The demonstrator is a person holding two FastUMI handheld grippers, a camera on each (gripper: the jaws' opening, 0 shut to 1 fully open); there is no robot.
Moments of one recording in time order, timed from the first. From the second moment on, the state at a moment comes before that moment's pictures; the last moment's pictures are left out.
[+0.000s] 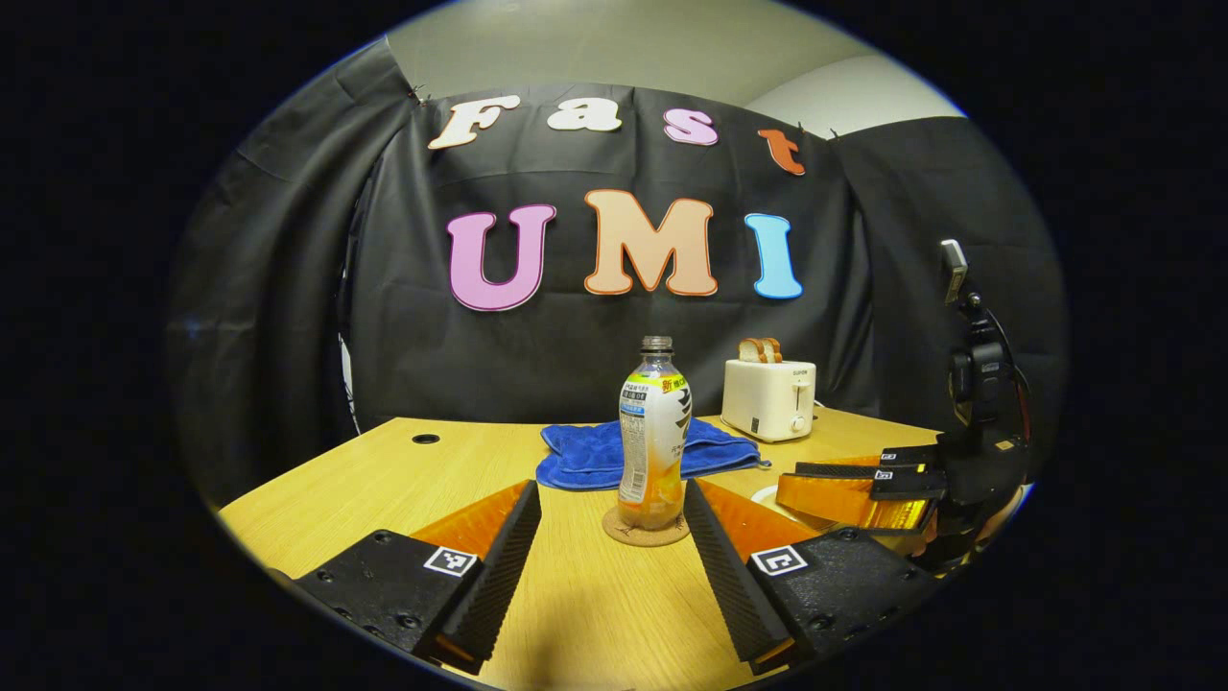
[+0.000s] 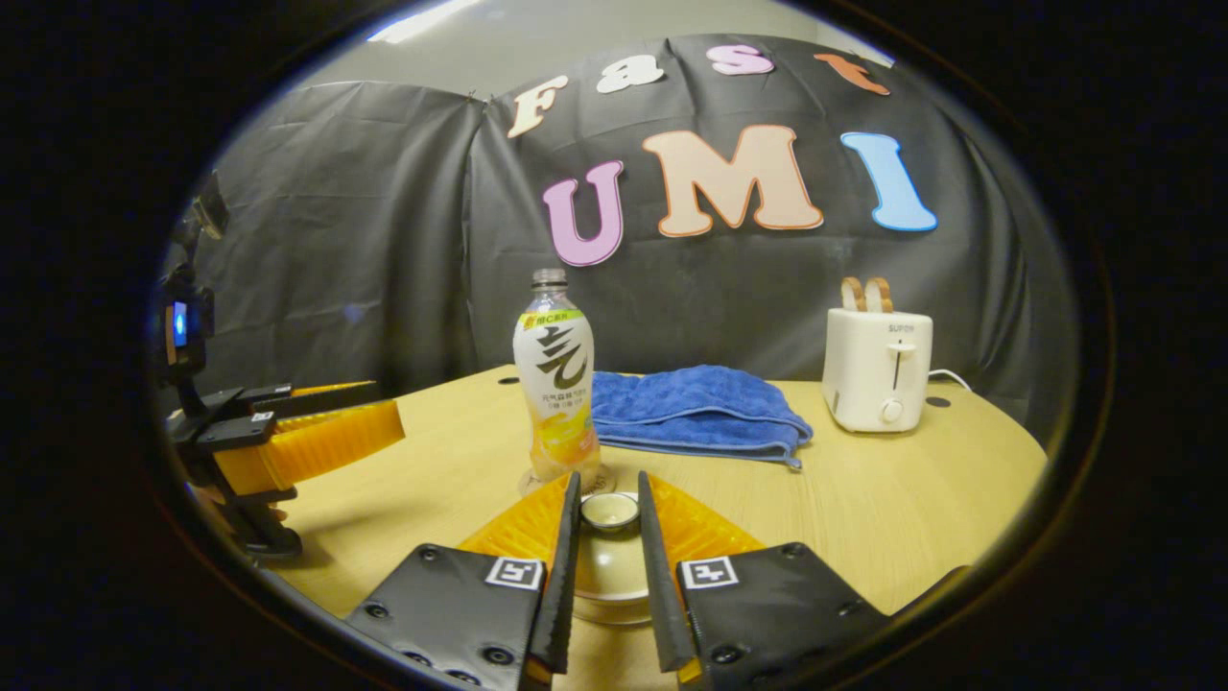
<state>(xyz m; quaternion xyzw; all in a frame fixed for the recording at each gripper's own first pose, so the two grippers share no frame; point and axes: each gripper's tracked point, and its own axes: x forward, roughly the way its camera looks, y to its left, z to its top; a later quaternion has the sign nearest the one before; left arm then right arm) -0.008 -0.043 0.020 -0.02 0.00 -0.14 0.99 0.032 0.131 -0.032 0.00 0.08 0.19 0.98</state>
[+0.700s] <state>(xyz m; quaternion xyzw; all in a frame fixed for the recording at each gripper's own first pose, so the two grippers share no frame) -0.037 -0.053 0.024 -0.02 -0.03 -0.10 0.99 -0.031 0.068 0.013 -0.02 0.00 0.13 0.99</state>
